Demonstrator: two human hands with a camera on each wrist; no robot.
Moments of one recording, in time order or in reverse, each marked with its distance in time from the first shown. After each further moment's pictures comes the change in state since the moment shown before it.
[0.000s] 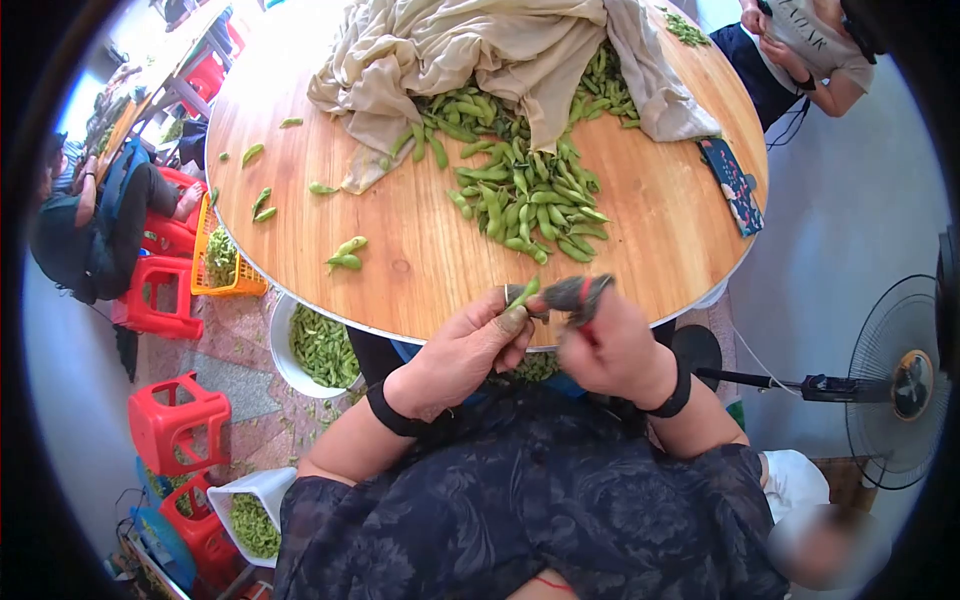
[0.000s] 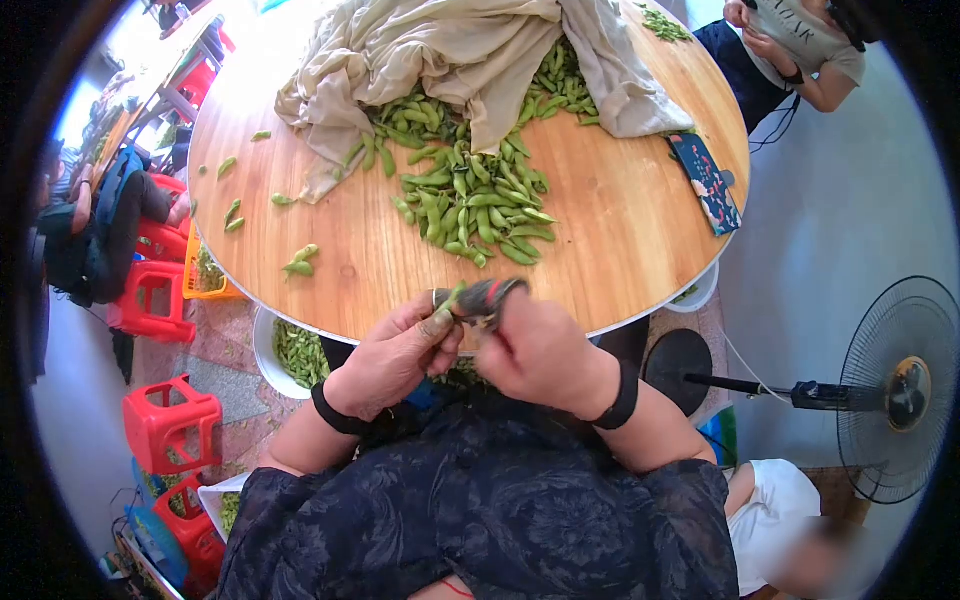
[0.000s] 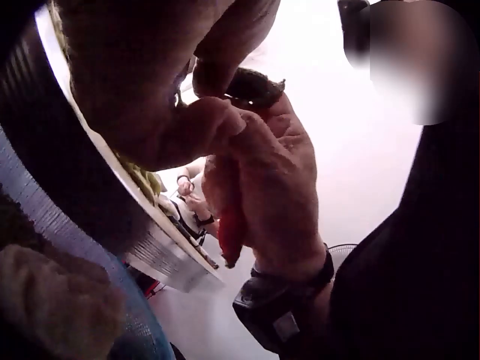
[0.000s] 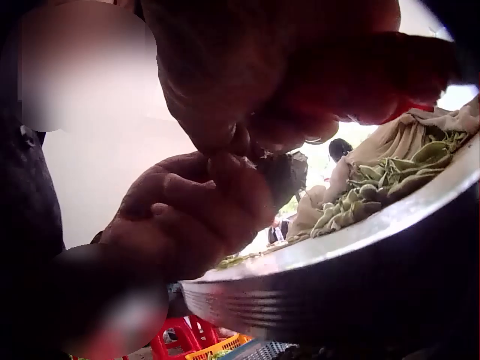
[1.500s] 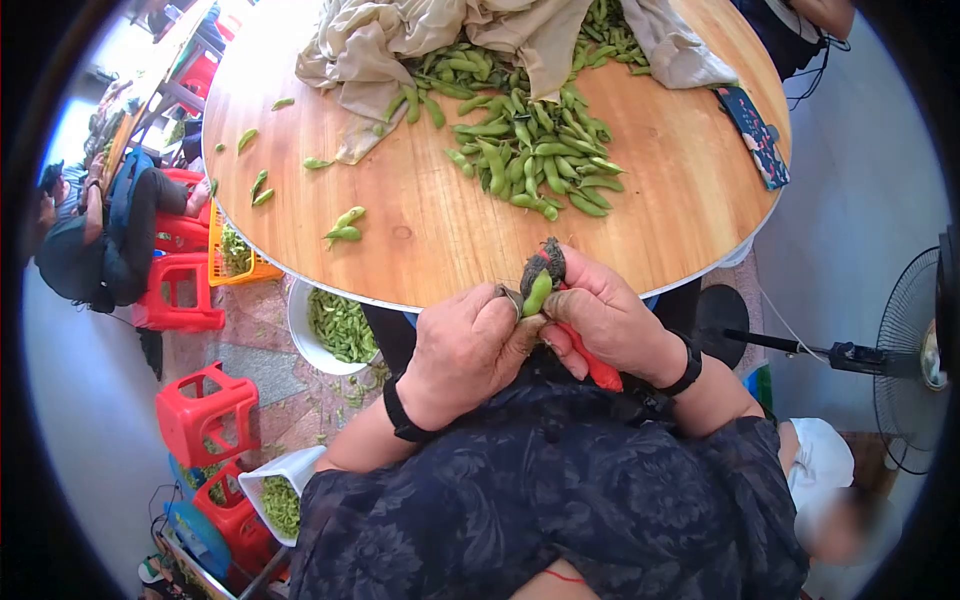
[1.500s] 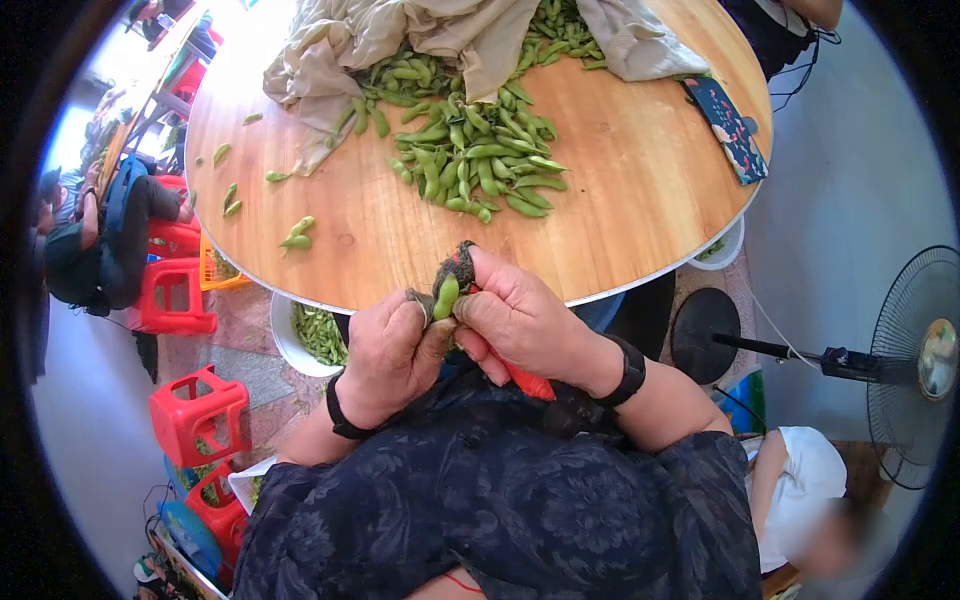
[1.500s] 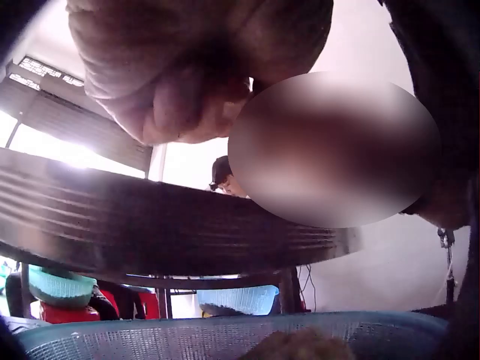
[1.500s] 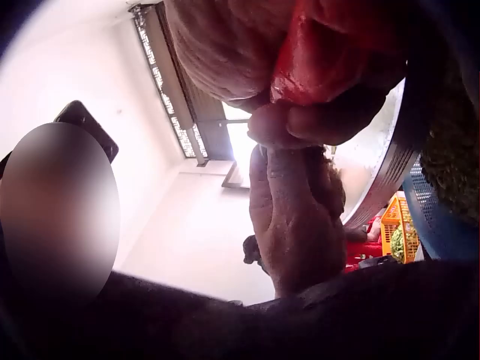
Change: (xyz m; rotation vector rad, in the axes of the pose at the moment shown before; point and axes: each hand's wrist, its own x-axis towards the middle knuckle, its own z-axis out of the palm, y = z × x) left_hand -0.021 0.000 0.008 1.319 0.267 0.815; right_hand 0.000 -0.016 0.011 1.117 -0.271 0.845
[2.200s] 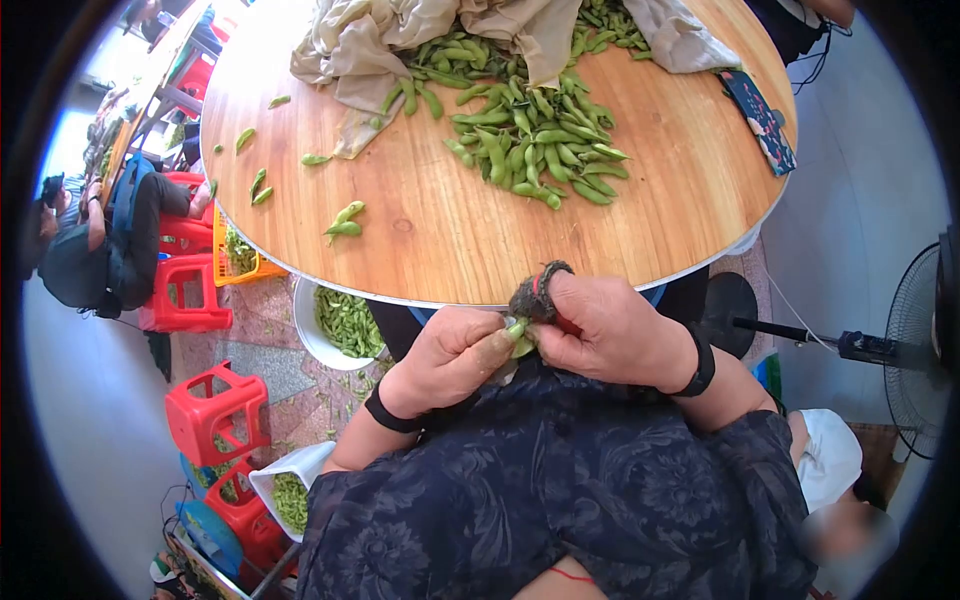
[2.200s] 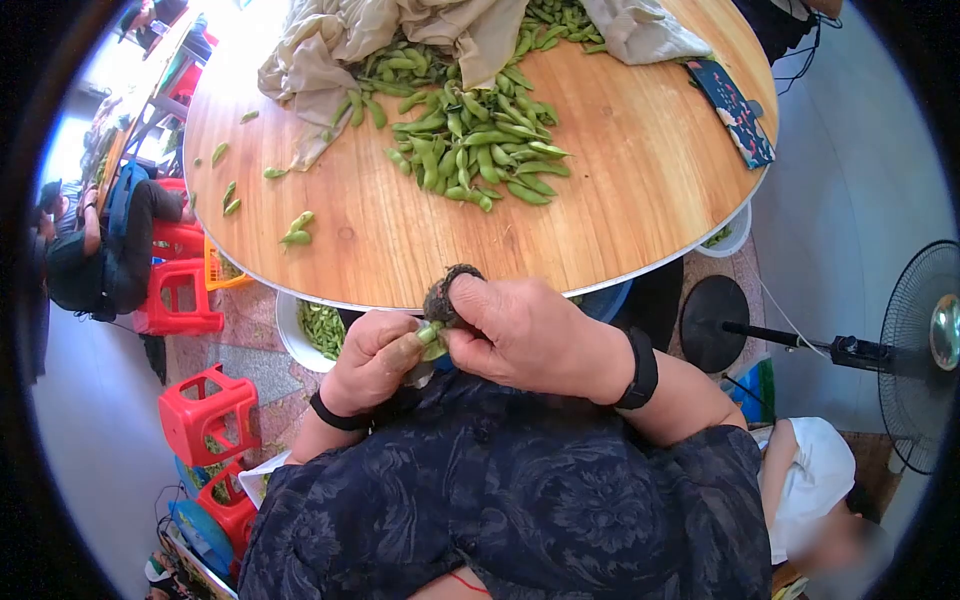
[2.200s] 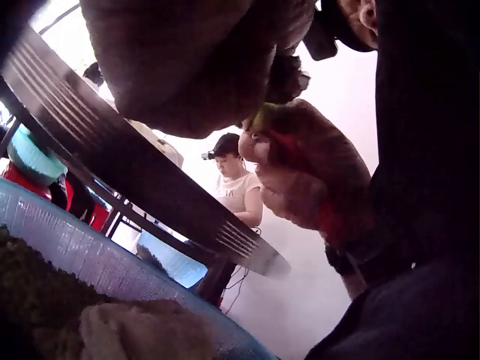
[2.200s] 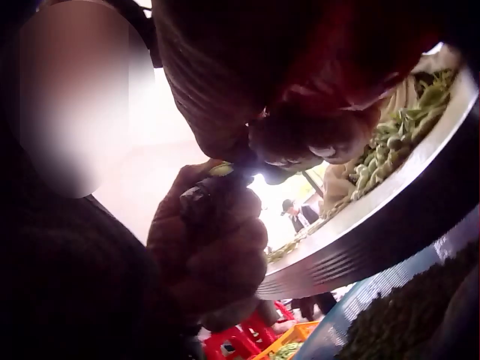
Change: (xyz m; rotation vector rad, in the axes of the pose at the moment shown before) left_hand -0.016 -0.013 -0.017 -0.920 -0.352 -0.370; right_hand -0.002 0.008 0.000 -1.008 0.122 -0.599
